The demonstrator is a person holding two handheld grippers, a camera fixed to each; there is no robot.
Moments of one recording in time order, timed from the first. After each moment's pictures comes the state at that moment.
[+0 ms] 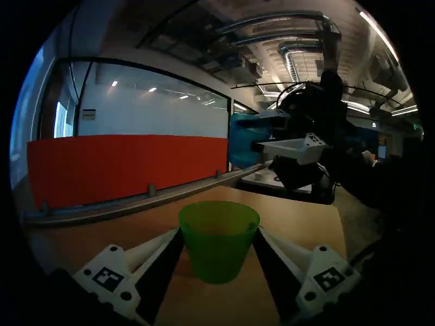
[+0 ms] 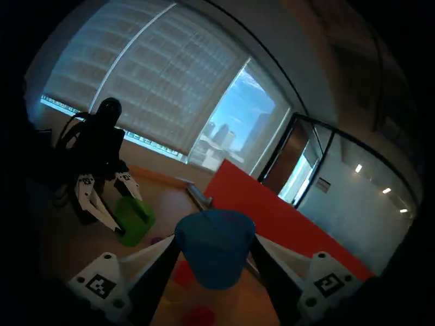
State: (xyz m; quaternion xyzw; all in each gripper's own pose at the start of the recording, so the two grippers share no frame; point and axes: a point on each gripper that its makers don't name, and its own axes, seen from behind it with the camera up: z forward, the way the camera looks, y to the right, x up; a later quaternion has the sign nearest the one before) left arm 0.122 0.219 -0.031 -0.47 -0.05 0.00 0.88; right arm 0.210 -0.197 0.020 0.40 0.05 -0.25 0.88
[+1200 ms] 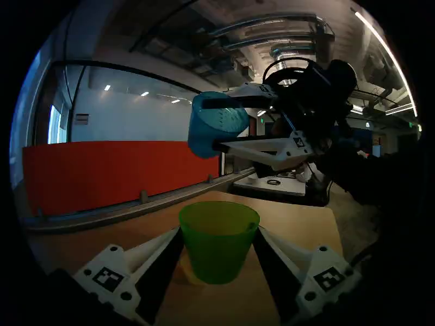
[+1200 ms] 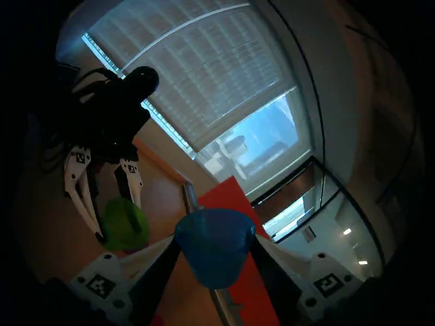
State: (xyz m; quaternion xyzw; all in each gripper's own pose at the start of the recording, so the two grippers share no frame) left arm 0.136 0.235 -0.035 -0.49 -0.03 0.00 0.87; right arm 0.240 -0.254 0.030 0.39 0.14 -0.42 0.81
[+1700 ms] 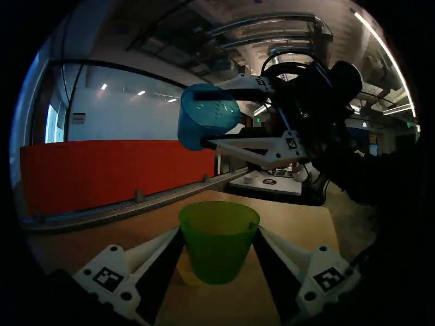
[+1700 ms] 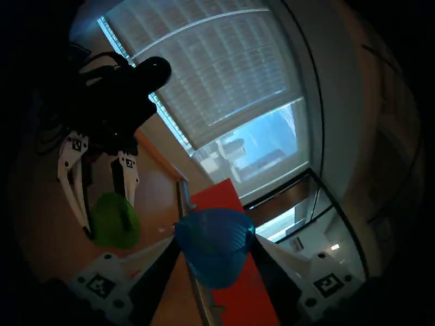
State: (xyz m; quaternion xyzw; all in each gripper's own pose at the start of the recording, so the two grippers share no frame) left arm 0.134 0.242 -0.039 -0.50 -0.03 0.00 0.86; right arm 0.248 -0.260 0.029 0.37 0.17 -0.47 0.78
